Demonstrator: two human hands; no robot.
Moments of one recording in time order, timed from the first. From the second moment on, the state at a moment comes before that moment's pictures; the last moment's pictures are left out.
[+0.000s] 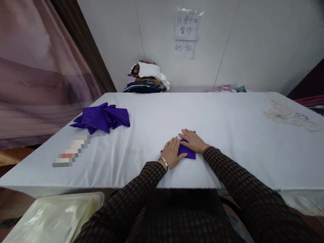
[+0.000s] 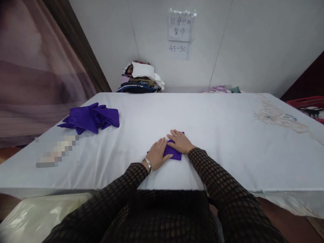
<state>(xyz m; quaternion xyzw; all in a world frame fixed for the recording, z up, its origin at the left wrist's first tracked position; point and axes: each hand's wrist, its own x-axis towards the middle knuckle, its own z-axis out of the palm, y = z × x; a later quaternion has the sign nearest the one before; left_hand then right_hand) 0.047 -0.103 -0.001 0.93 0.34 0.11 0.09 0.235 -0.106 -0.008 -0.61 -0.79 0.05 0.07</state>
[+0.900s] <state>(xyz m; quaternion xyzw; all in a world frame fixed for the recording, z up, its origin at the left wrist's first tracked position) 0.049 -0.108 -0.009 0.92 0.38 0.06 0.05 0.287 -0.127 0.005 -0.73 -0.53 0.18 0.40</state>
